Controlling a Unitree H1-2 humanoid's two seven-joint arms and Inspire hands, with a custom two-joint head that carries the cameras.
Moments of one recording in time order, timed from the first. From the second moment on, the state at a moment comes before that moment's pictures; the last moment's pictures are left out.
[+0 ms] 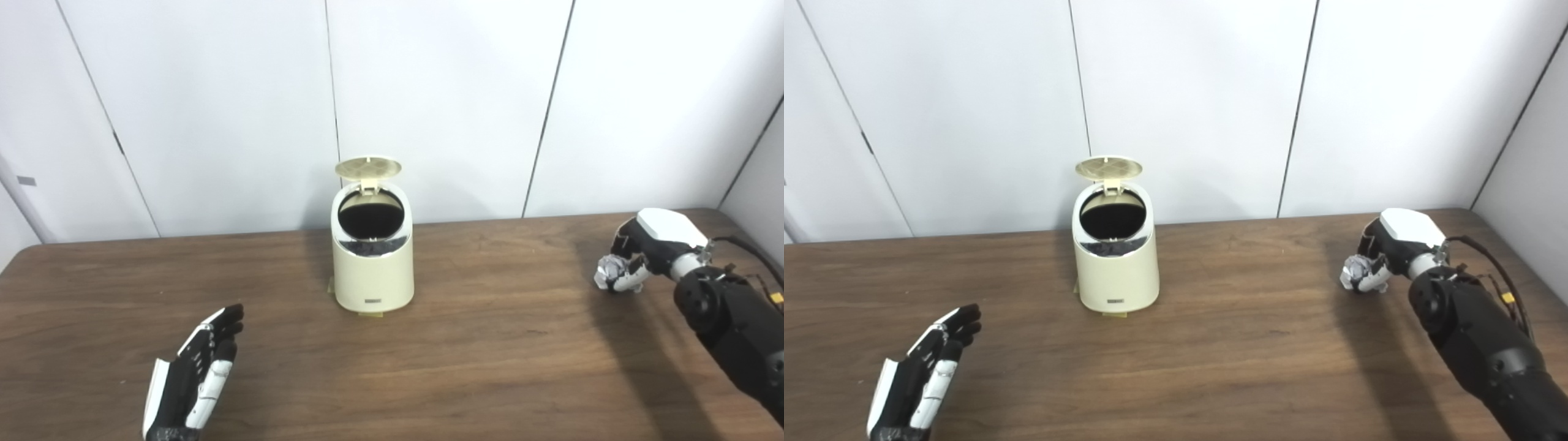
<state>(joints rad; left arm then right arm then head) 0.08 0.13 0.06 -0.15 0.12 -0.14 0.00 -0.56 -0.67 0.30 0.48 -0.73 0.24 0.09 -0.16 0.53</state>
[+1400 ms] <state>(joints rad) 0.06 0.13 0.06 -0.13 0.12 -0.16 0.00 -0.51 -0.66 0.19 -0.11 -0.77 0.16 0.23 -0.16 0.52</state>
